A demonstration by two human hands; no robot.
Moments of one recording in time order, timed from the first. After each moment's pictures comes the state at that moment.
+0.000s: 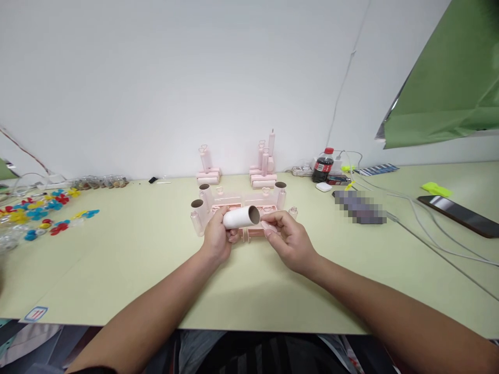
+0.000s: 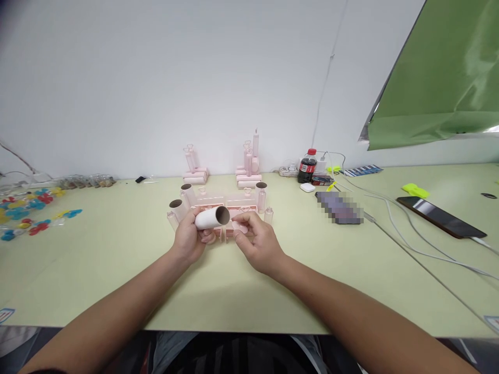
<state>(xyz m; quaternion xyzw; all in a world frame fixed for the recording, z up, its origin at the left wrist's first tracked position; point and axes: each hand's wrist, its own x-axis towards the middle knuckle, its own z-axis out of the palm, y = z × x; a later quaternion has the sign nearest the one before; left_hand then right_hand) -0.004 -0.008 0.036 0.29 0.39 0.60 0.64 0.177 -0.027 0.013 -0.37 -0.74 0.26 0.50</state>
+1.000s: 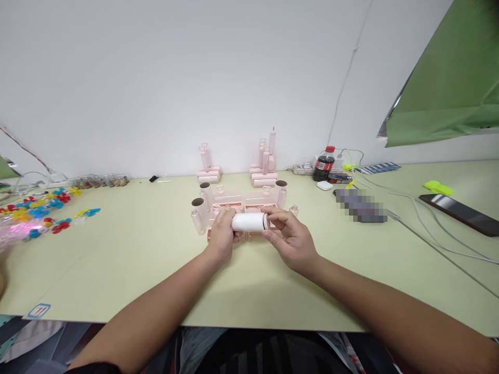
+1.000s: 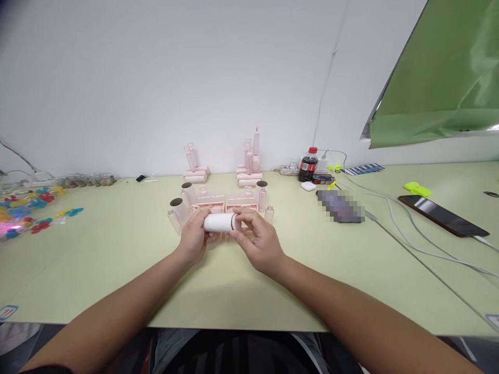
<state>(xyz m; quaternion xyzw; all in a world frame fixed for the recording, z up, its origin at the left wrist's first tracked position) 0.001 -0.007 0.022 0.37 0.45 0.59 0.56 0.175 -0.024 0.002 -0.30 -0.72 0.28 0.56</state>
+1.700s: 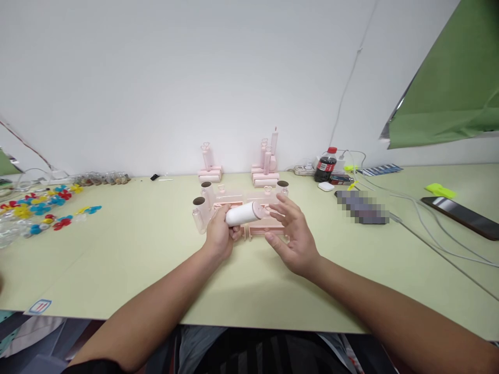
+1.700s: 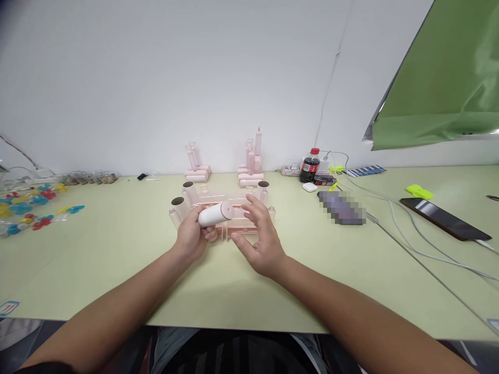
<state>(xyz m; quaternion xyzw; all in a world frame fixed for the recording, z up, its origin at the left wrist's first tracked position) -0.002 -0.008 0.035 0.29 0.41 0.61 0.62 0.175 -0.031 0.011 -0.30 -0.75 0.18 0.56</state>
